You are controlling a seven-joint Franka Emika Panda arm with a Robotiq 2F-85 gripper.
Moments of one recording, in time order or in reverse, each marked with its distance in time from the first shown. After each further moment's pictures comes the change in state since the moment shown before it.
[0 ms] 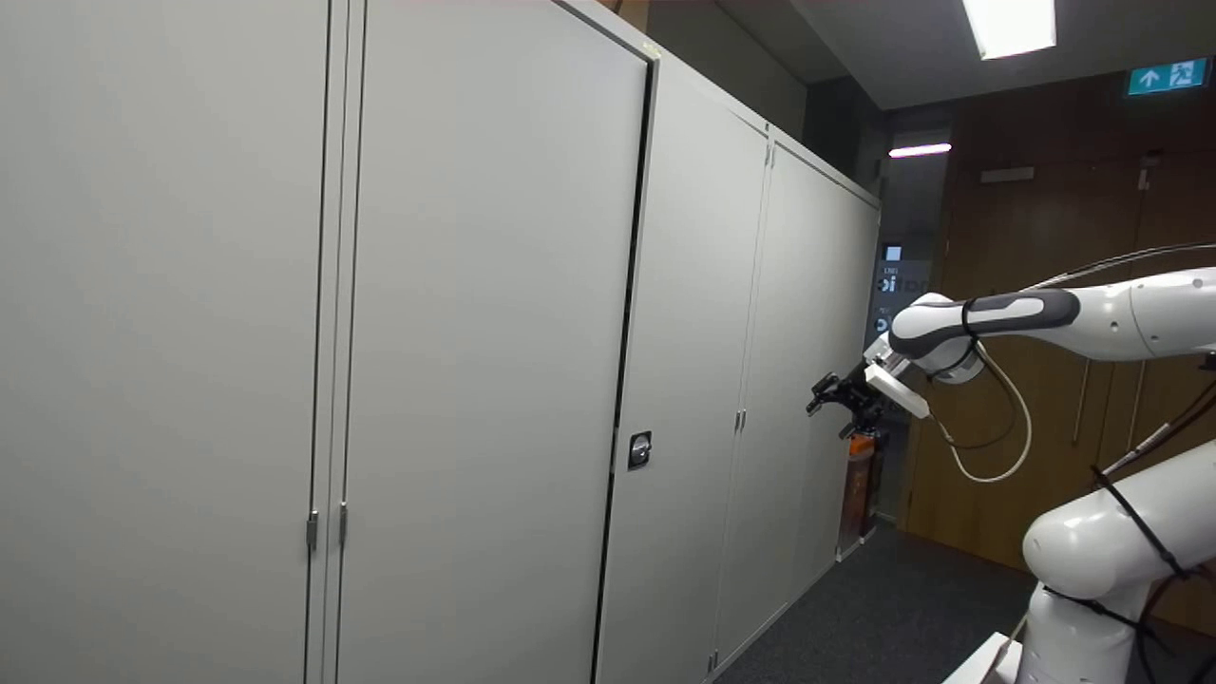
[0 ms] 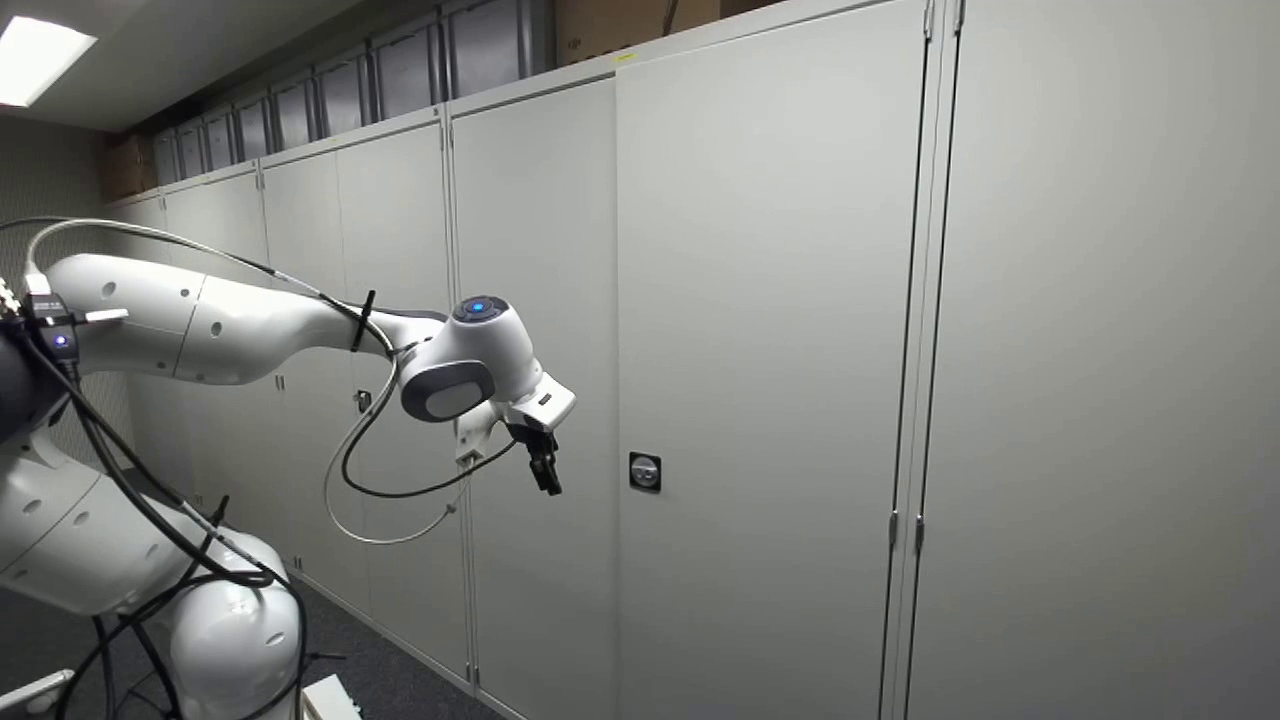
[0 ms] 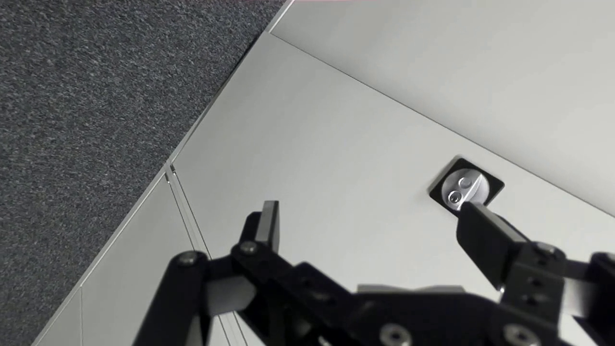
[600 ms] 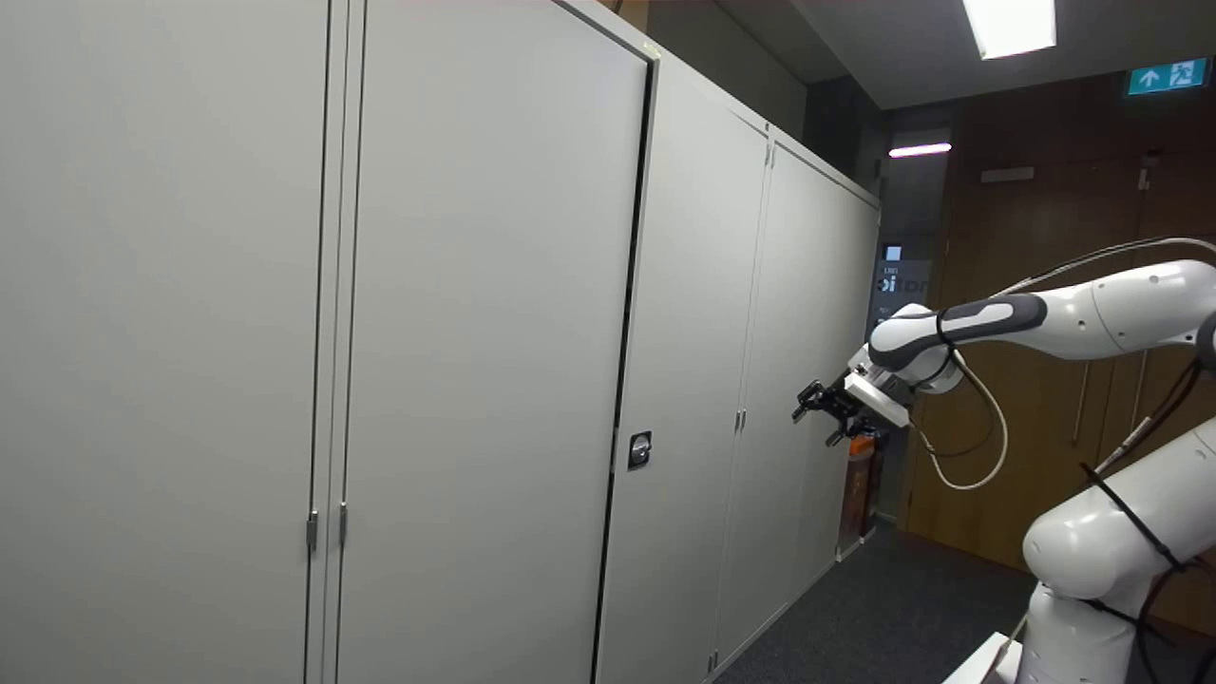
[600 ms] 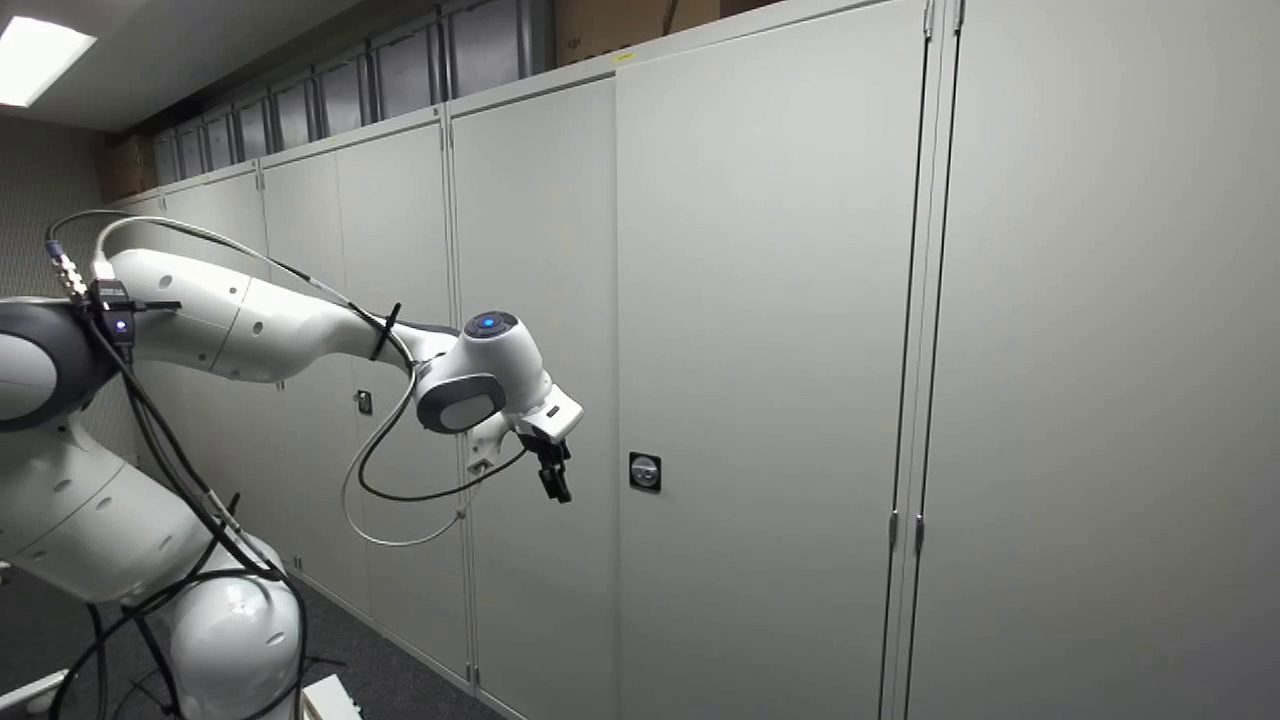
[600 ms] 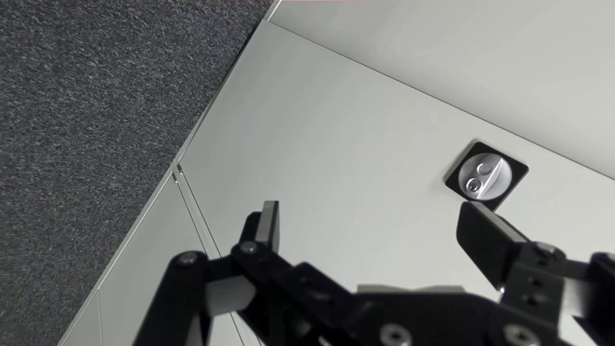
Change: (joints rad) arm 0.003 0.103 0.045 0.000 0.031 0.122 0.055
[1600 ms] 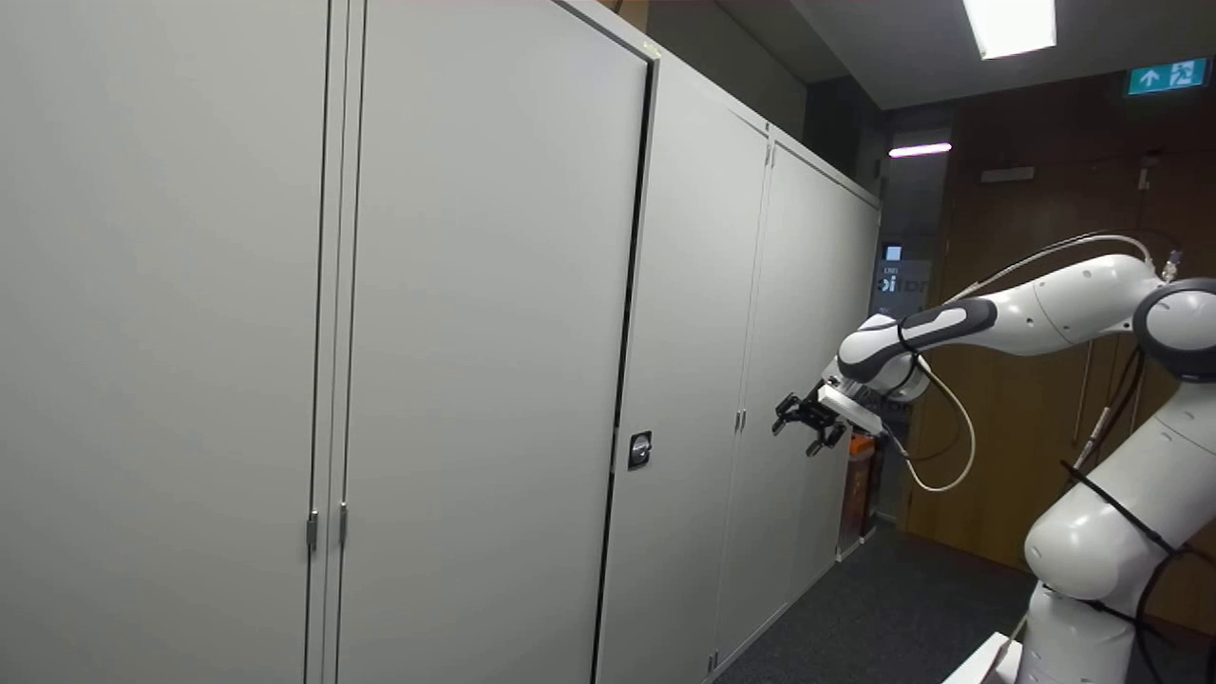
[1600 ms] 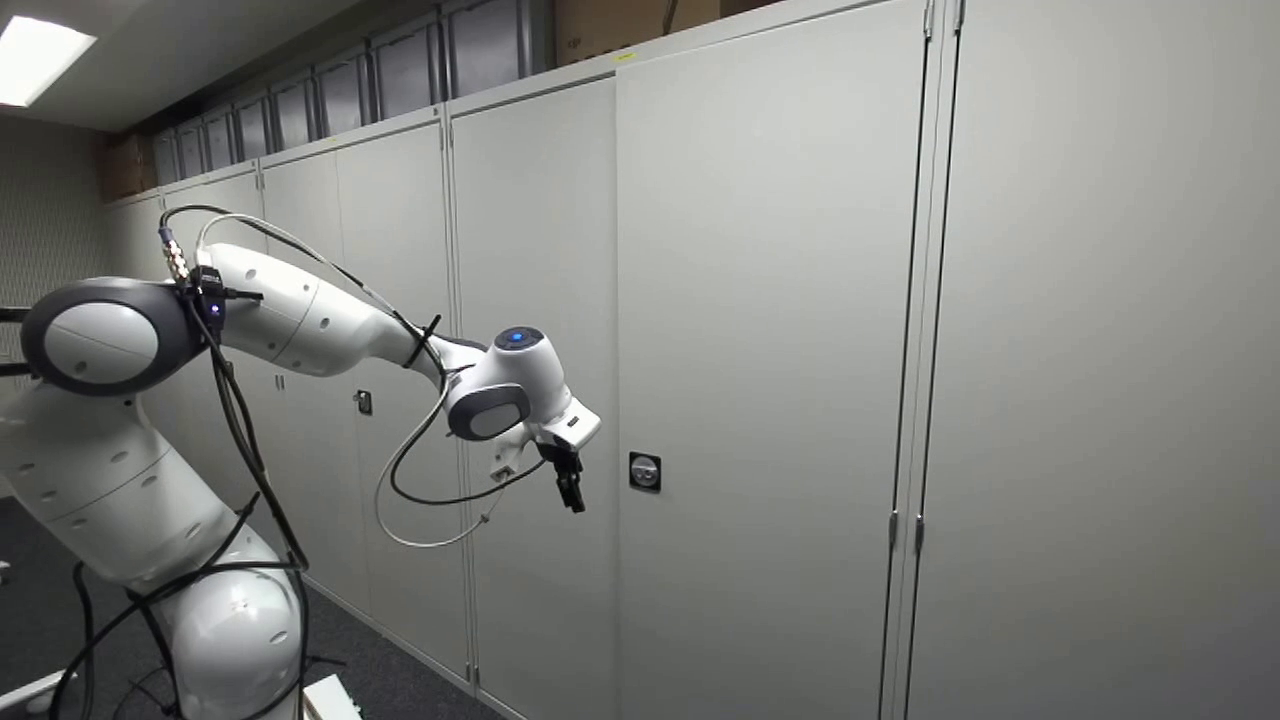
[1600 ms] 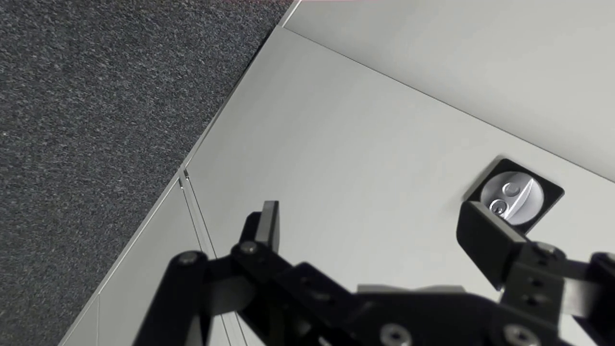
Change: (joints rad) arm 0.021 0.182 0.033 0.075 0.000 0.064 0.001
